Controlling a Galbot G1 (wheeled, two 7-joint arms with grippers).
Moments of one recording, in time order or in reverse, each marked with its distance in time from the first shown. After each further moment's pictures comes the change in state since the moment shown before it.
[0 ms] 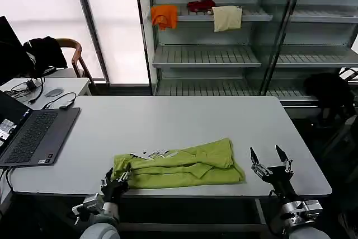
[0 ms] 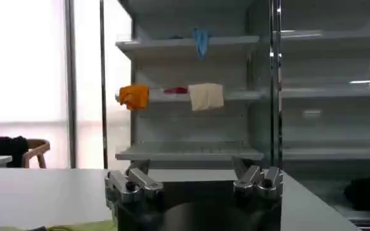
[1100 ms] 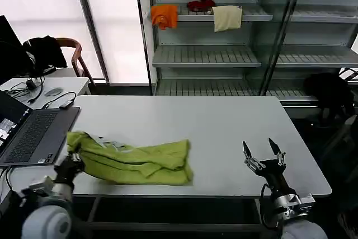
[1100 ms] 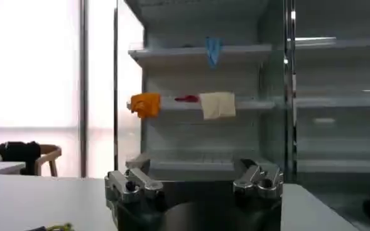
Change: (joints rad) left arm -0.047 0.285 -0.296 -0.066 -0.160 0.012 0.050; right arm 0.069 -0.001 -0.059 0.016 -0.025 -0.033 0.010
